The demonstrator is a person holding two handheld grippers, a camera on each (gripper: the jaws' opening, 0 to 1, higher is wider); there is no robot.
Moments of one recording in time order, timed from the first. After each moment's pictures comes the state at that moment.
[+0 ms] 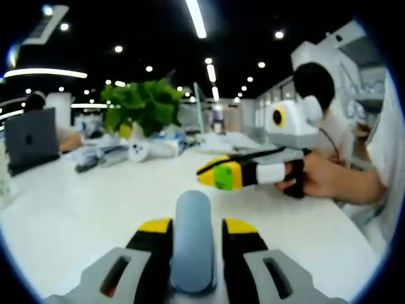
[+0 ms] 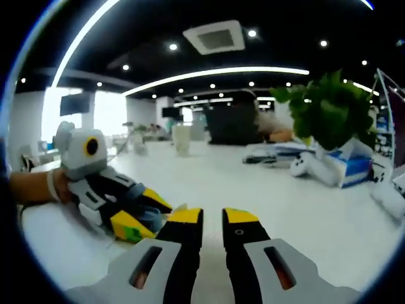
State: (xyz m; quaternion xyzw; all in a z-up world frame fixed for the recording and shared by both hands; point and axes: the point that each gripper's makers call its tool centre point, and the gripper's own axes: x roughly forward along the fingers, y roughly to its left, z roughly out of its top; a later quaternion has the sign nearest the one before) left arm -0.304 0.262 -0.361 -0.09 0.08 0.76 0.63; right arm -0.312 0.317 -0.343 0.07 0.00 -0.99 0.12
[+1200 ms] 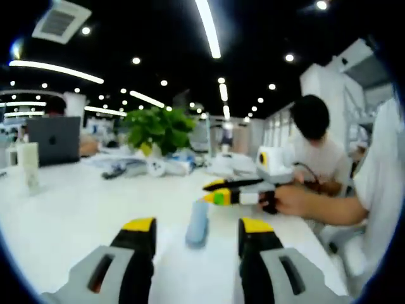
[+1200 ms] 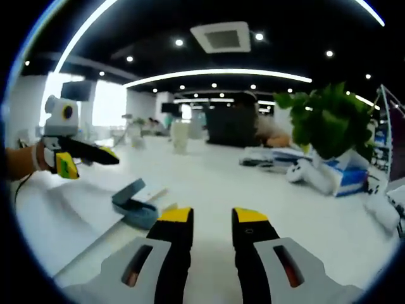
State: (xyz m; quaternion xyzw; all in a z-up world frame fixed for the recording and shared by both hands) left arm -0.291 0.154 -0.317 -0.08 0.02 0.79 0.60; right arm -0.307 0.315 -0.337 0.07 0.03 -0.99 0.11
